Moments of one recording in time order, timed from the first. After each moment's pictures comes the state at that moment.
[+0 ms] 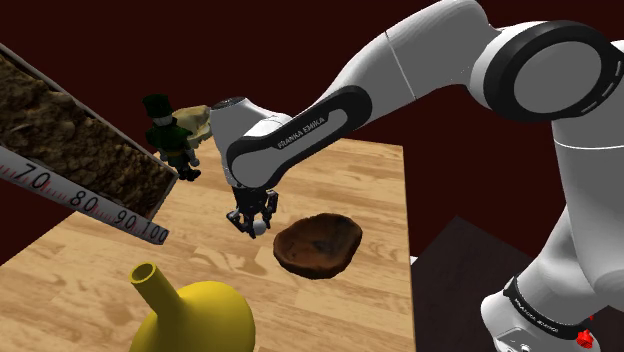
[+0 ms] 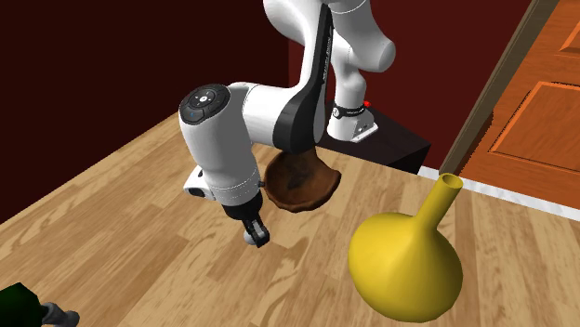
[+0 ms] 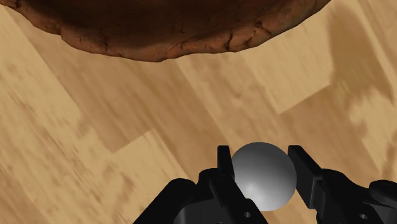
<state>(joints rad) 0.29 0.57 0.29 -1.65 -0.11 2.11 0.57</state>
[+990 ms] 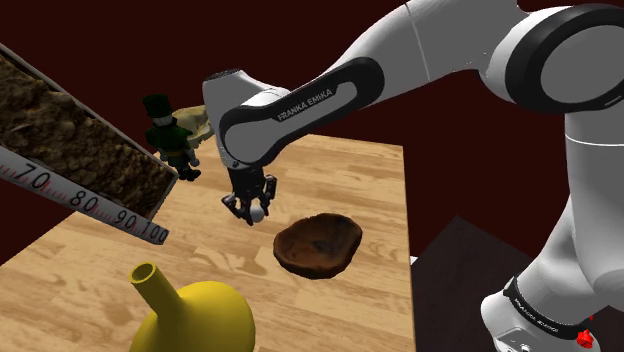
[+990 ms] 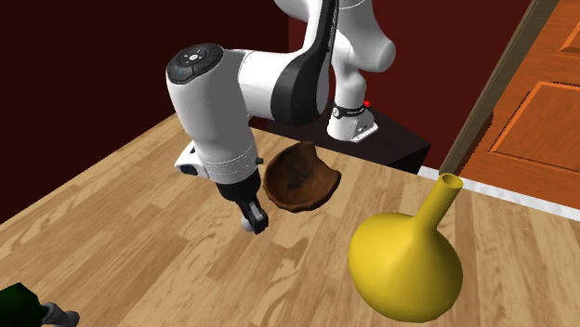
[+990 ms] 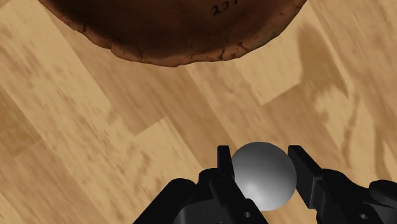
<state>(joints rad) 0.28 0.51 0.30 -1.61 -0.09 2.01 0.56</state>
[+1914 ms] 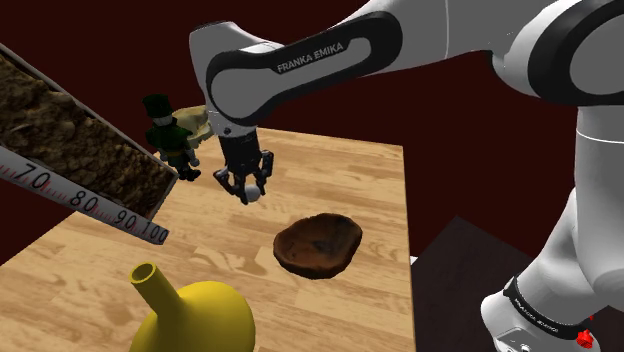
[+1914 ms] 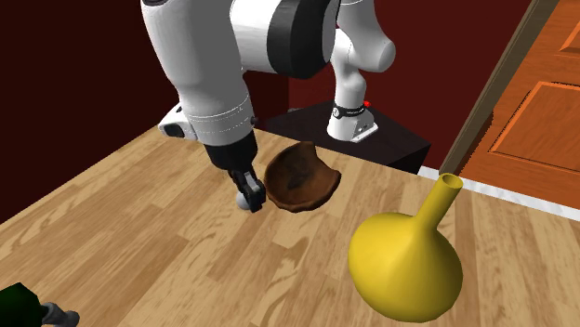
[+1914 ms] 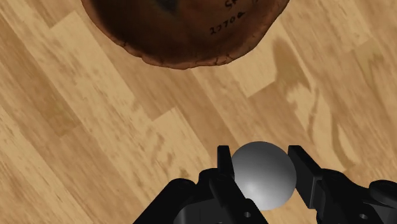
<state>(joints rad) 0.28 0.45 0.31 -1.51 -0.07 1.85 0.56</state>
